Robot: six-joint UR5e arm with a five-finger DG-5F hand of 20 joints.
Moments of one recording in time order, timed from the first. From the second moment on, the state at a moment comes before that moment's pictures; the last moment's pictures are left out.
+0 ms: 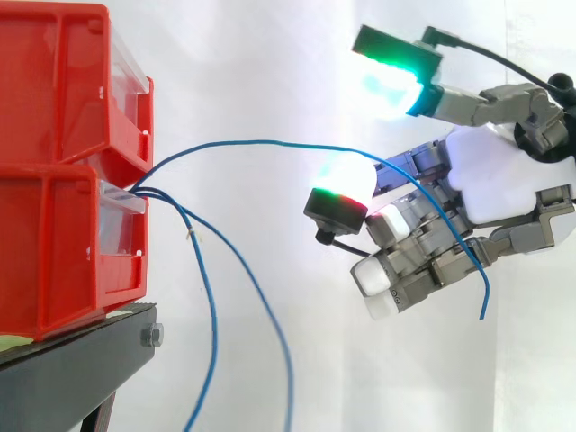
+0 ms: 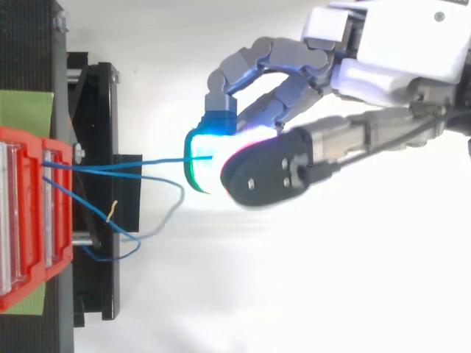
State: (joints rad) arm 0.14 -2.19 -1.12 -3.17 -1.28 -0.04
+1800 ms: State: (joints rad) arm 0.15 -2.19 -1.17 -3.10 -1.28 -0.05
